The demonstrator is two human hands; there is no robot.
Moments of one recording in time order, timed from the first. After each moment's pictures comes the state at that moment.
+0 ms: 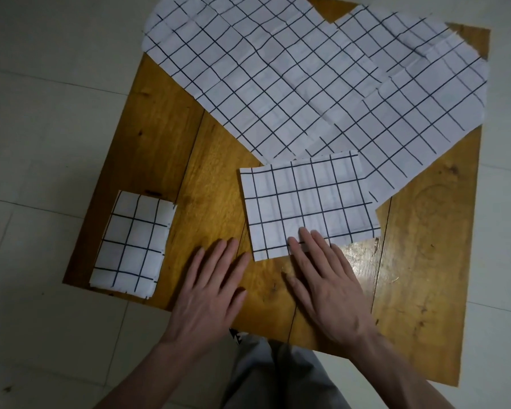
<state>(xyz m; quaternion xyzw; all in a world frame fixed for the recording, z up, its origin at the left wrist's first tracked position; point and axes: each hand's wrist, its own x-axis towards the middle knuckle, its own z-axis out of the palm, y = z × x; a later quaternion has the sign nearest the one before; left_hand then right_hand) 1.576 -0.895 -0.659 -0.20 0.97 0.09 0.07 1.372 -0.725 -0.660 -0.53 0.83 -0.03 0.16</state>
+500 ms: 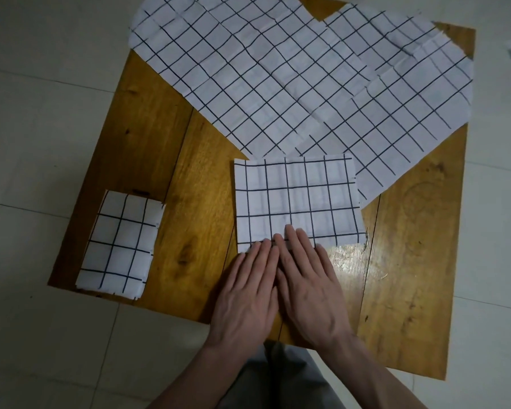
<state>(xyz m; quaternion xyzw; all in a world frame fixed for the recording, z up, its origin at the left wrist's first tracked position) 1.517 -0.833 -0.659 -0.22 0.96 0.14 0.02 1.393 -0.734 -0.663 -0.50 0.85 -0.03 0.15</state>
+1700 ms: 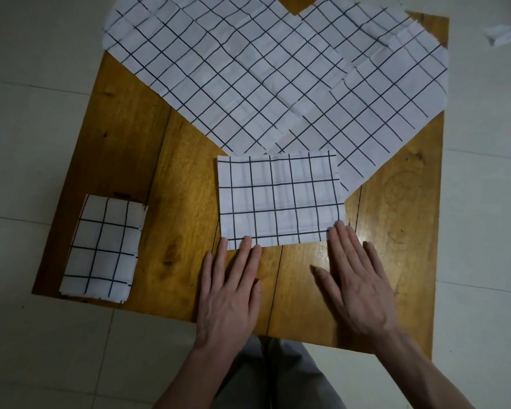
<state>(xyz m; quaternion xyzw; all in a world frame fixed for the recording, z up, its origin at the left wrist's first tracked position) 1.525 -0.830 -0.666 -0.28 0.95 0.15 0.06 1.329 -0.657 -0.659 -0.43 0.88 -0.01 0.18</state>
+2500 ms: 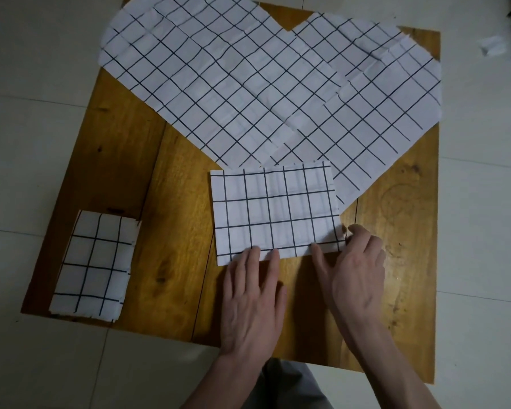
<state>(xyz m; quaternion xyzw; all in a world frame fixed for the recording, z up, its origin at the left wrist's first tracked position) 1.474 -0.809 -0.651 -0.31 0.94 0.14 0.07 1.326 -0.728 -0.629 -0.16 0.97 -0.13 0.11</state>
